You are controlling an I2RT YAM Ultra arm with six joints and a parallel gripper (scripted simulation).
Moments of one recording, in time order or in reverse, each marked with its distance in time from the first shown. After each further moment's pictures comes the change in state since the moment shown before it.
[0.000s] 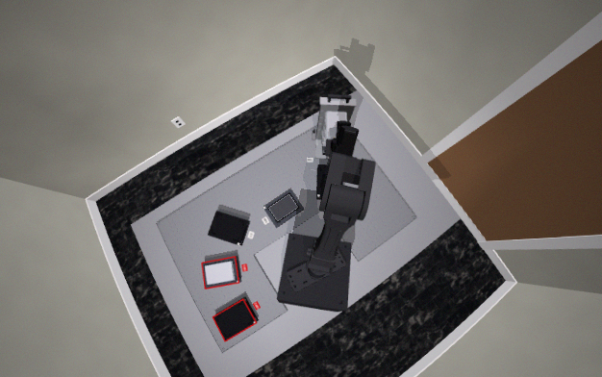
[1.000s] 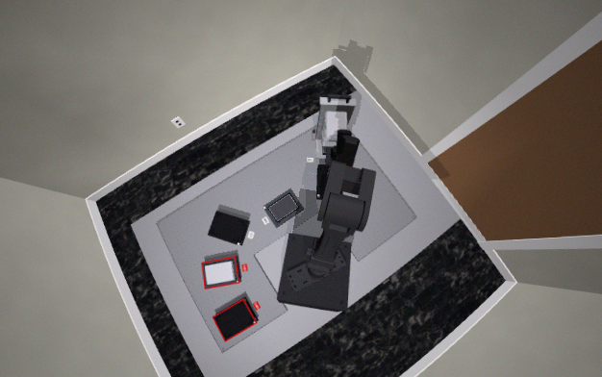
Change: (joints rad) arm -0.025 -0.094 -0.159 0.080 -0.018 -0.011
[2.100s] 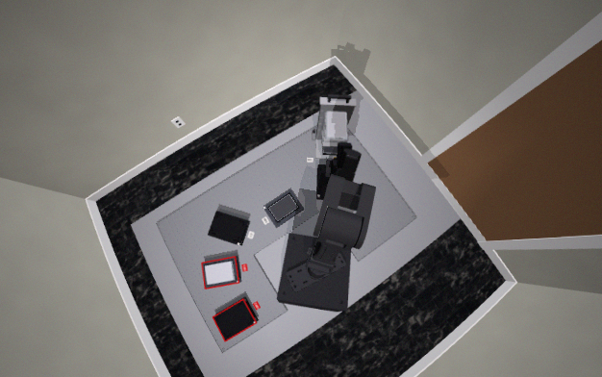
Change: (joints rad) arm -0.042 -0.131 -0.196 0.064 -0.036 -0.021
